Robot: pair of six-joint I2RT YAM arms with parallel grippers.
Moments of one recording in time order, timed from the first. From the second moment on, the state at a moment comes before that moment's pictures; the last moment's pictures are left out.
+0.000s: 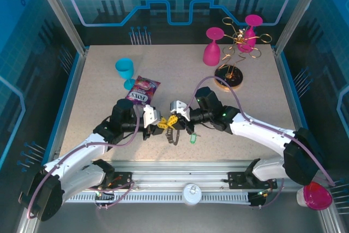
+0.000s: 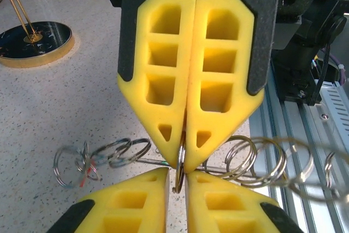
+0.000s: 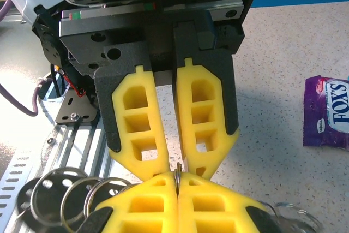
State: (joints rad) left arm -0.48 0.97 0.48 0.01 0.80 0.33; right arm 0.78 1.33 0.85 -0.10 -0.69 -0.35
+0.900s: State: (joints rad) left arm -0.55 0.88 0.45 -0.02 0.61 0.54; right arm 0.79 1.22 0.87 -0.30 -0.46 -0.48
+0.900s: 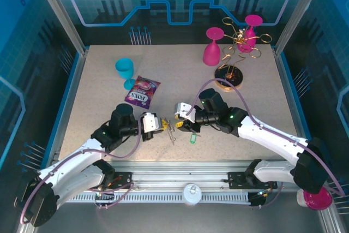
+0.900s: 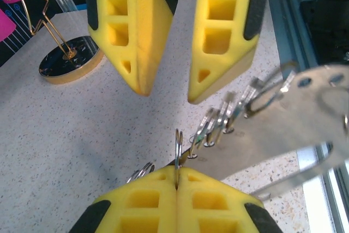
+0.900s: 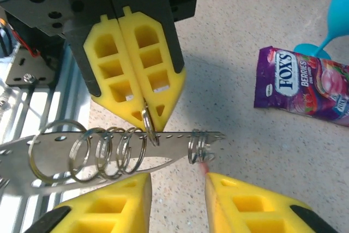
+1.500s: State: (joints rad) left arm -0.57 0.88 0.46 -0.08 0.57 0.60; right arm 0.88 1.29 0.94 -0.33 -0.38 -0.55
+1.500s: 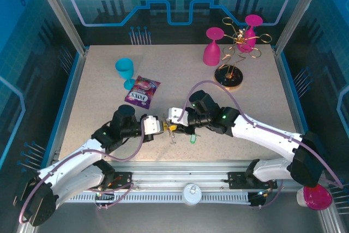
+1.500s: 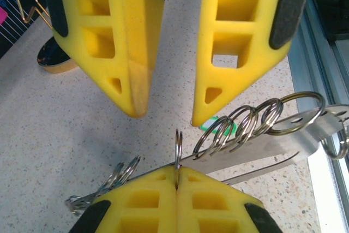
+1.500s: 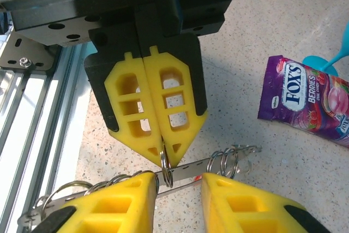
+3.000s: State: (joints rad) left arm -0.57 0.79 0.50 -0.12 0.63 0.40; right arm 0.83 1.23 0.77 0.06 -0.67 -0.28
